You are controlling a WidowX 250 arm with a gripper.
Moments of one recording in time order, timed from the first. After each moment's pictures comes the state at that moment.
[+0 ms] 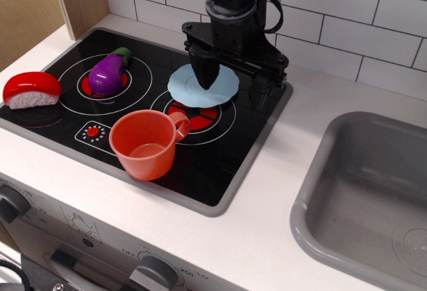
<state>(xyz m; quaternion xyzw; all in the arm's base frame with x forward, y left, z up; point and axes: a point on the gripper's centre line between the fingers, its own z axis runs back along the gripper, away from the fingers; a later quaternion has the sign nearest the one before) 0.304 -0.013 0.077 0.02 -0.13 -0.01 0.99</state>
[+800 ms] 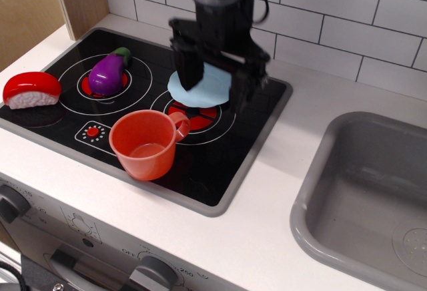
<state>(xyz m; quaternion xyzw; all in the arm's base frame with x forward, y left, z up) 0.287 0.003 0.083 0.01 -0.03 -0.04 1.00</state>
